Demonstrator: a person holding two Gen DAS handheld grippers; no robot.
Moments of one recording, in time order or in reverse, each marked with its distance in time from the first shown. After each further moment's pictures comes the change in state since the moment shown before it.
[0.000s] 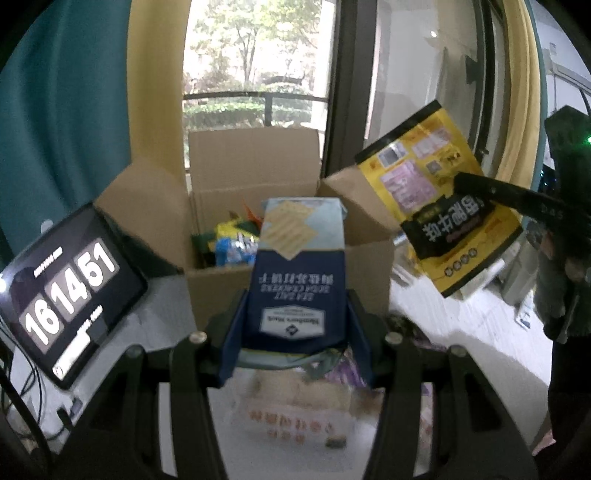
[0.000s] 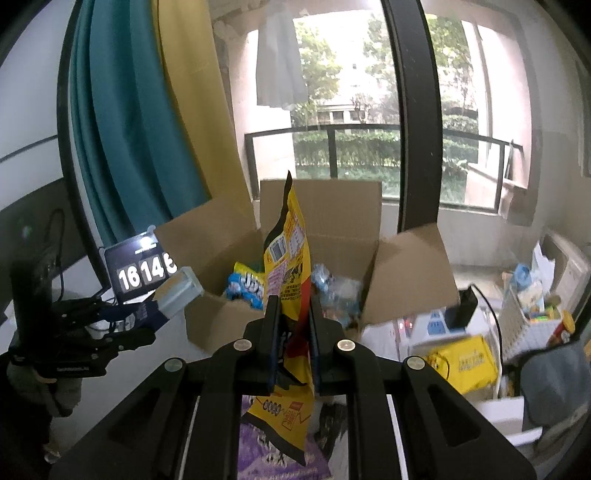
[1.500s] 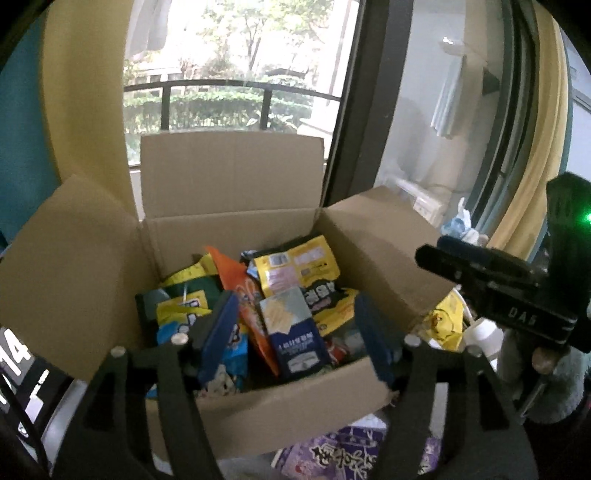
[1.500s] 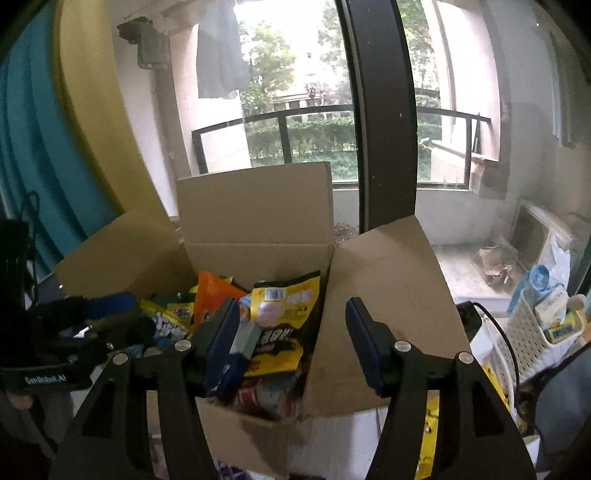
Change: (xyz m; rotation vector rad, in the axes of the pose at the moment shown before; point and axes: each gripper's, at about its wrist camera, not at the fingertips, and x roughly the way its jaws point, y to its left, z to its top) left arm 0.103 -0.004 0.078 -0.076 0.035 -0.052; right arm 0.100 -0.055 0.019 0.117 0.042 -0.136
